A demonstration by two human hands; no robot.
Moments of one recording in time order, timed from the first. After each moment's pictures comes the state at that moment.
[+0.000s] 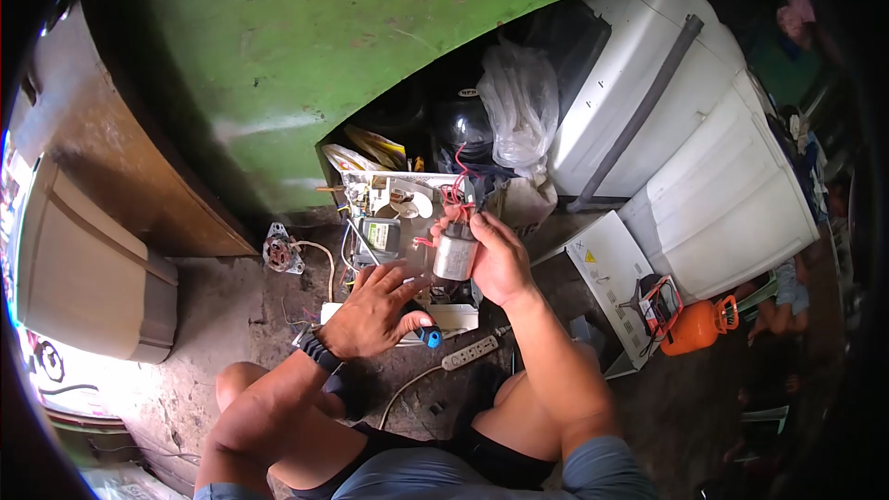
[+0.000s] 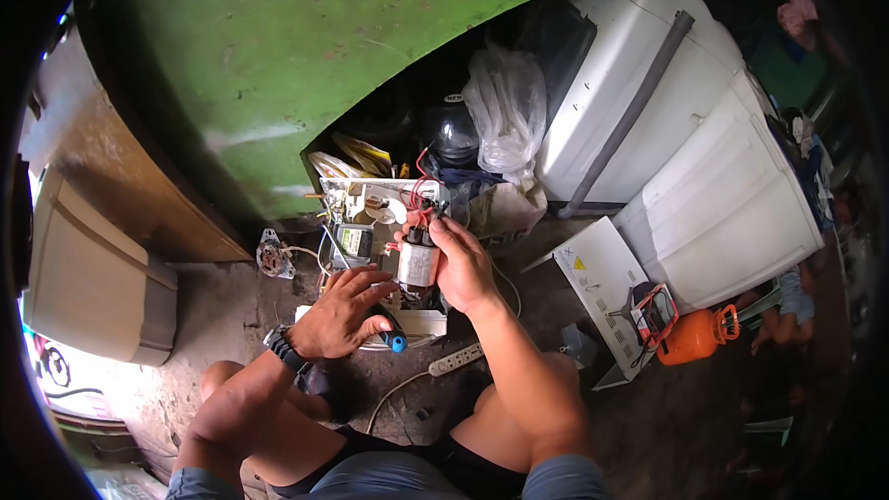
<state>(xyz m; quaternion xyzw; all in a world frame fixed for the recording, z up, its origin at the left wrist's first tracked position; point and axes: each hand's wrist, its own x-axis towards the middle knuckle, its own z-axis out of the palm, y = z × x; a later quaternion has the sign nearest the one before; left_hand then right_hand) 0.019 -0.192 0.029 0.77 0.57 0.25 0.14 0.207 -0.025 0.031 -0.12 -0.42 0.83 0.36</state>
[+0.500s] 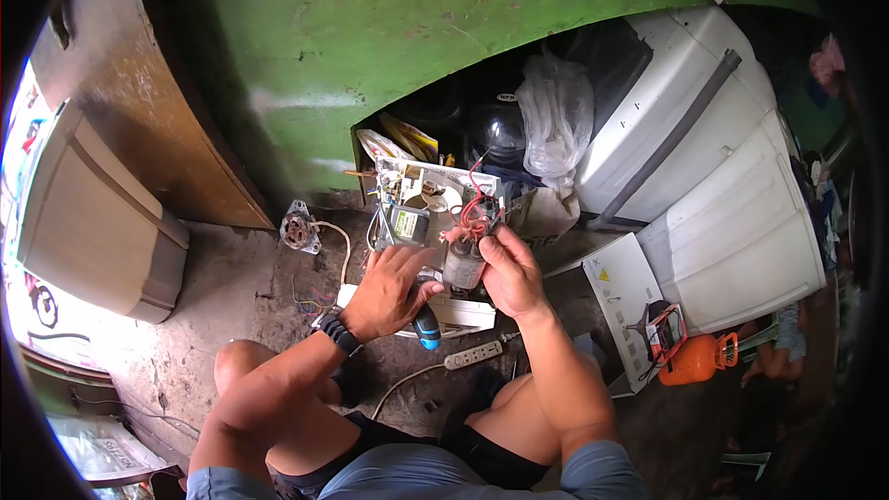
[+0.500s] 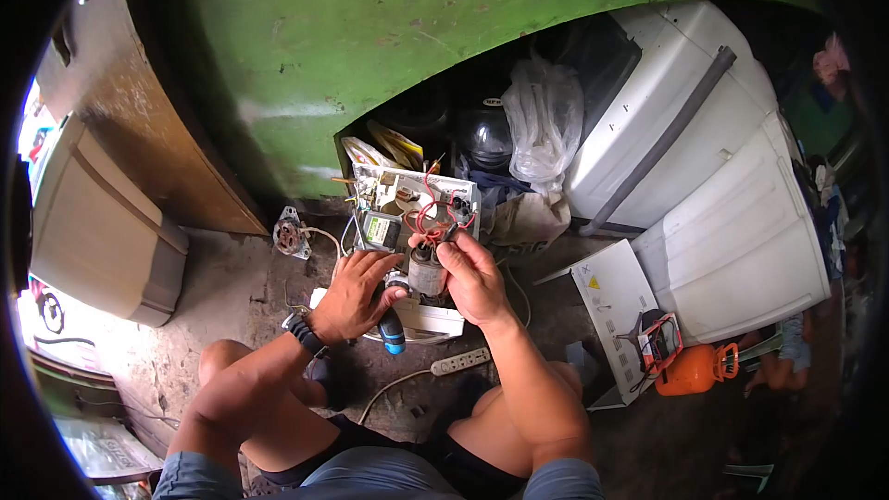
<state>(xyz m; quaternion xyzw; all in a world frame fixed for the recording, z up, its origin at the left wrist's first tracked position) 0.022 -0.193 0.014 0.68 0.65 0.33 0.07 0.203 -0.043 0.027 -0.06 -0.52 0.79 0.33</state>
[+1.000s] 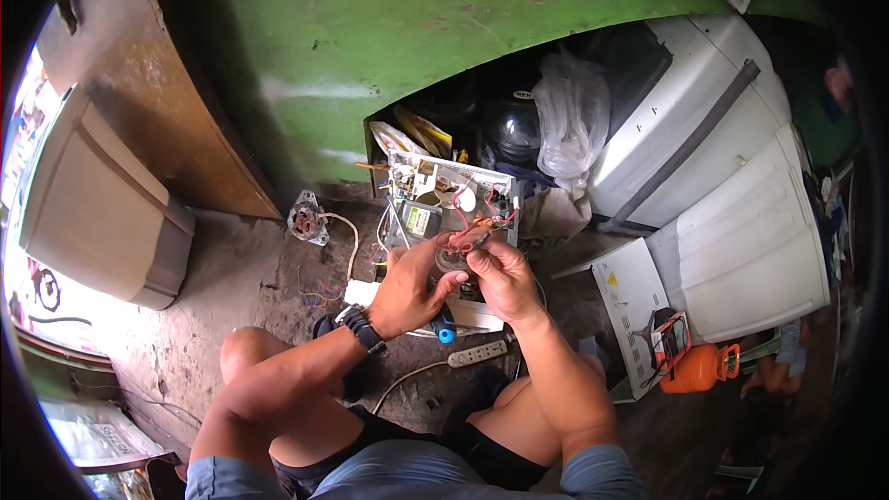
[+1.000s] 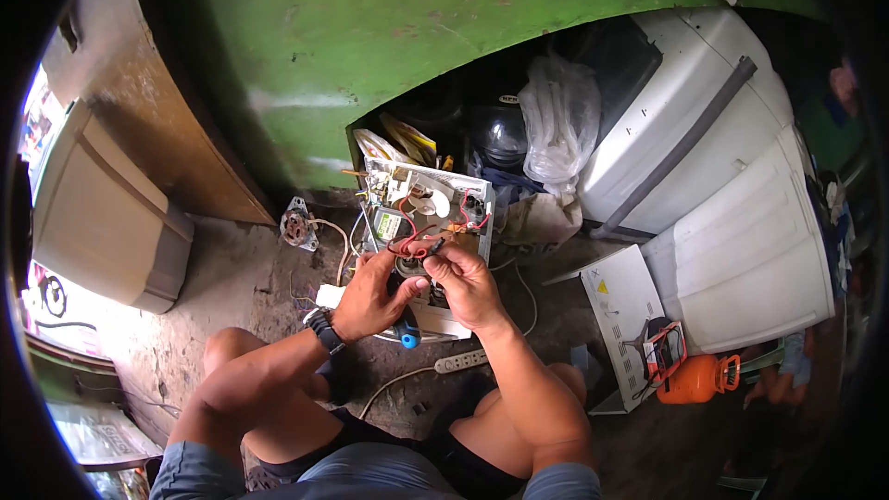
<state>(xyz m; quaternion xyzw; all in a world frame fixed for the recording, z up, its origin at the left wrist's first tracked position) 0.040 -0.178 0.006 0.60 0.65 0.46 0.11 0.189 -0.051 0.002 -0.07 -0.57 0.75 0.33</state>
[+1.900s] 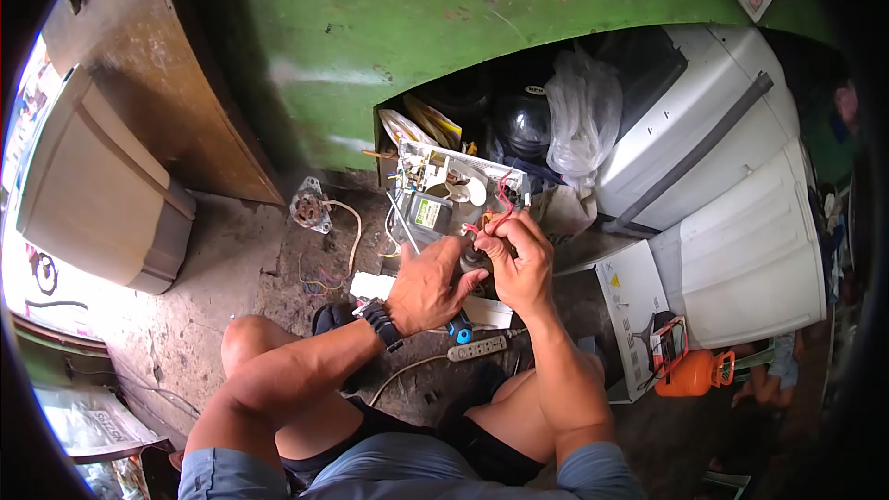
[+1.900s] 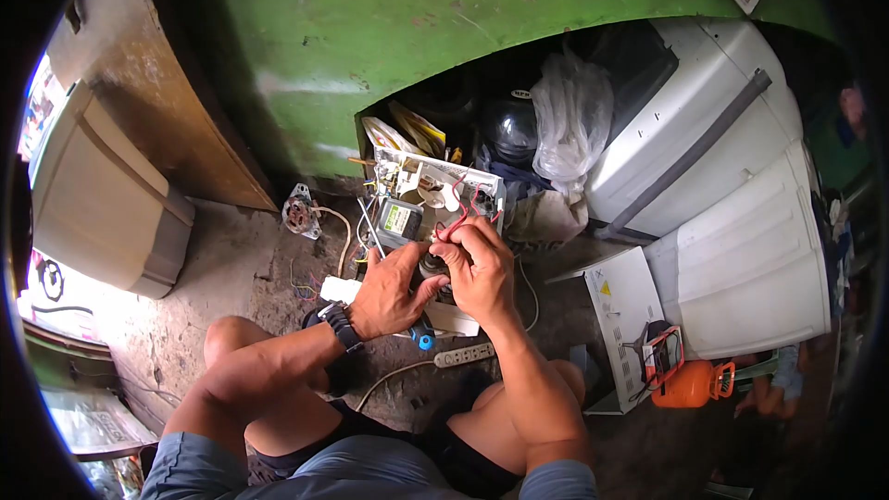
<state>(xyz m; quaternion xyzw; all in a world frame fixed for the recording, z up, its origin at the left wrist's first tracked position) 0.053 -0.174 0.011 0.60 0.71 0.36 0.14 0.179 -0.047 0.043 -0.14 -0.83 0.31 0.45</state>
